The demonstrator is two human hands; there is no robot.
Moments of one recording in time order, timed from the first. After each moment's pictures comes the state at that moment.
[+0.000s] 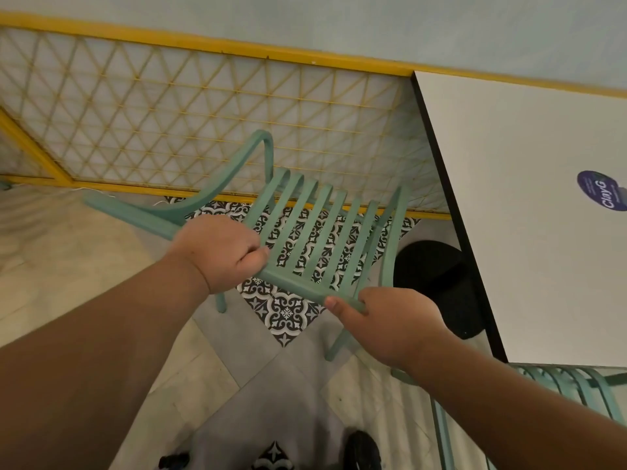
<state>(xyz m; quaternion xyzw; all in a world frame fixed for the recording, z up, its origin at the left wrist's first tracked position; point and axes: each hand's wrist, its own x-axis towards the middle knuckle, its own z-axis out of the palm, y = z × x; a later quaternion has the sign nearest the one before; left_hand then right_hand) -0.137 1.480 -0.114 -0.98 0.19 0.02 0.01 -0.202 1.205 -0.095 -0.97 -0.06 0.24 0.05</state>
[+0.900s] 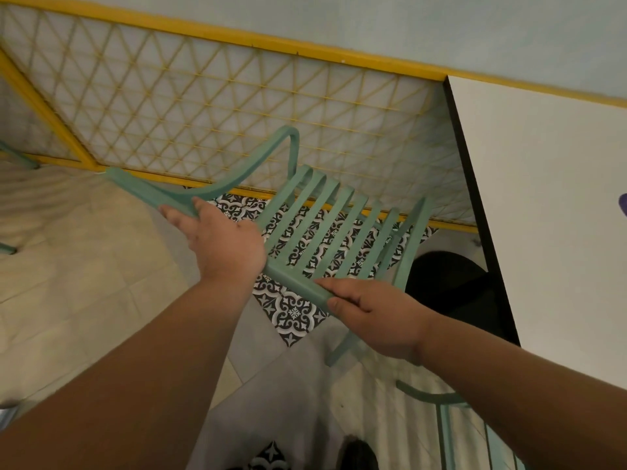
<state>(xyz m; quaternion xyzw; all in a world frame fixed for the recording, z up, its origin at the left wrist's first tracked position) -0.144 1.442 -0.116 -0.82 -0.39 -0.12 -0.41 -0.172 1.228 -0.086 -0.88 -0.21 0.32 0.27</state>
